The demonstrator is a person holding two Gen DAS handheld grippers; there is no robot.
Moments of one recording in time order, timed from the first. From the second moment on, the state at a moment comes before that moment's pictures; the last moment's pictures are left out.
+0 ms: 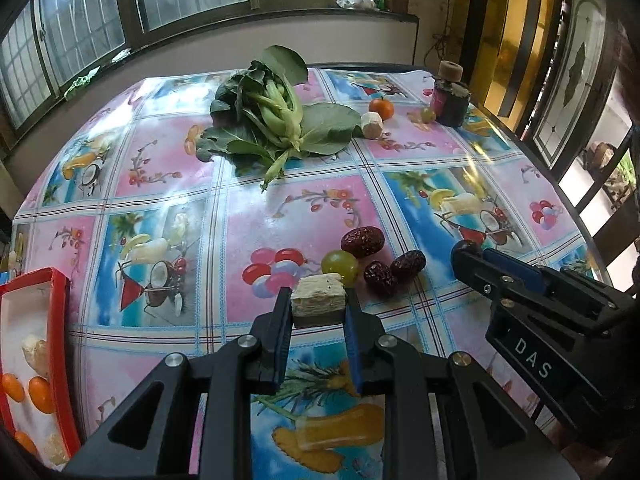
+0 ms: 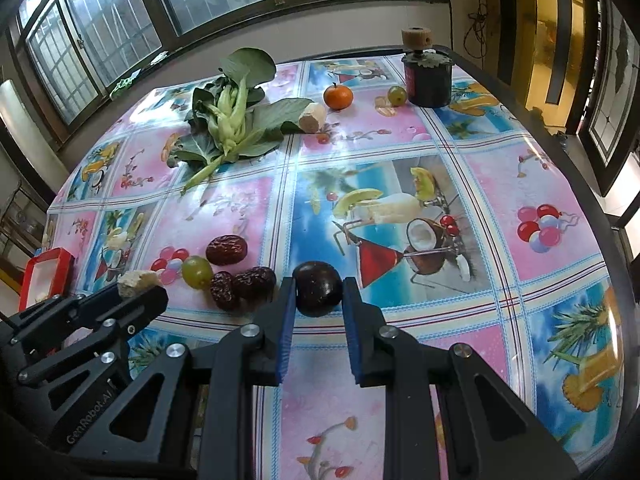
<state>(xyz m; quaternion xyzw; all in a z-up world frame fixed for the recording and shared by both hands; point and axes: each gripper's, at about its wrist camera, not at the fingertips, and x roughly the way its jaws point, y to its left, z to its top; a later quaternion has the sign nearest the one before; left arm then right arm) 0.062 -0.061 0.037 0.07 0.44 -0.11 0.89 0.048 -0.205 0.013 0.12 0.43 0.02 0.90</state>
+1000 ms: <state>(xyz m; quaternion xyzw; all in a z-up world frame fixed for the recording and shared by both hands) 0.048 -0.056 0.045 0.09 0.44 -0.09 0.89 0.033 -0.191 0.022 0.12 0.42 0.02 0.90</state>
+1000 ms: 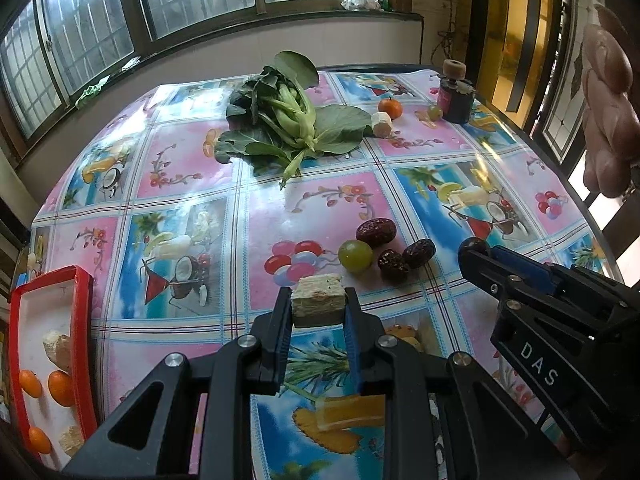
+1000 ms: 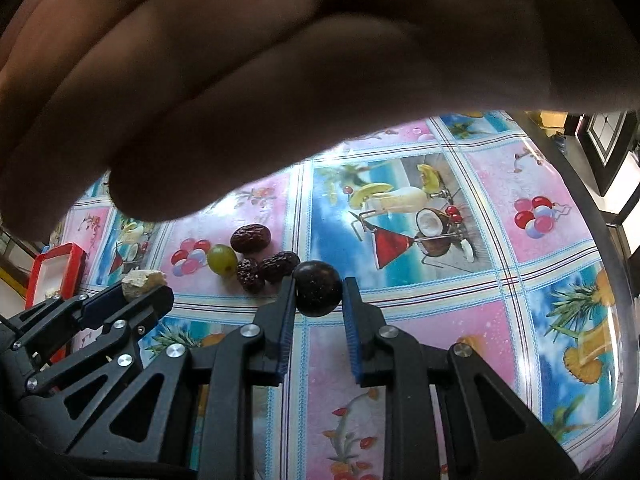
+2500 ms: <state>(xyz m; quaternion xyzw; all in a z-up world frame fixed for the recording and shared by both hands) -0.006 0.115 0.100 0.02 0.42 0.03 0.91 0.013 -0.034 0.083 0.05 0.38 0.15 0.91</state>
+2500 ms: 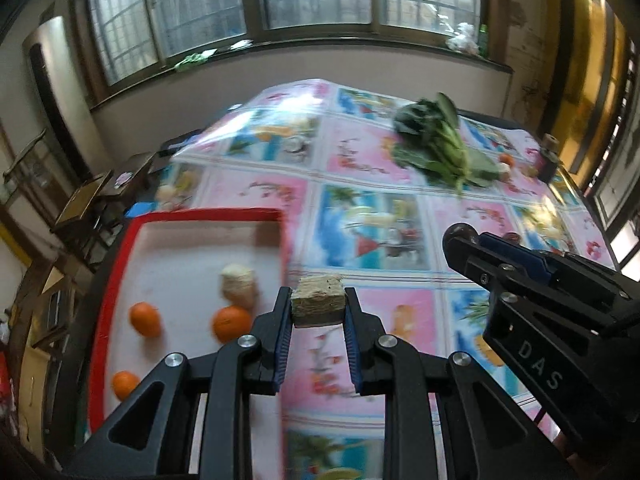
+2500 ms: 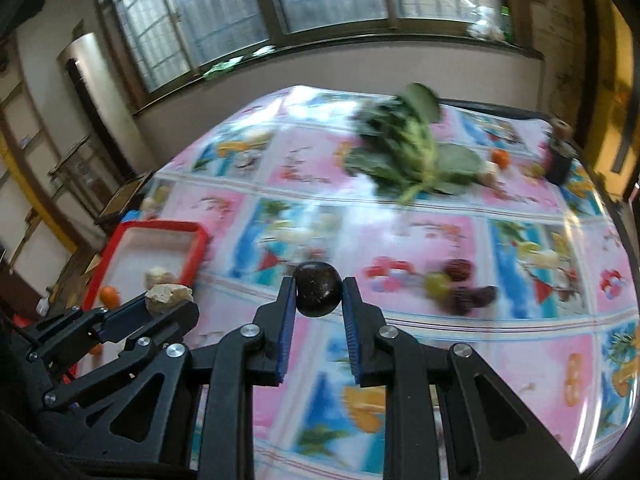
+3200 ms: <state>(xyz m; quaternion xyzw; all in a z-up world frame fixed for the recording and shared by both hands) -0.015 0.146 0.100 0.03 0.41 0.07 0.91 0.000 0.029 0.088 0.04 0.38 0.18 0.90</state>
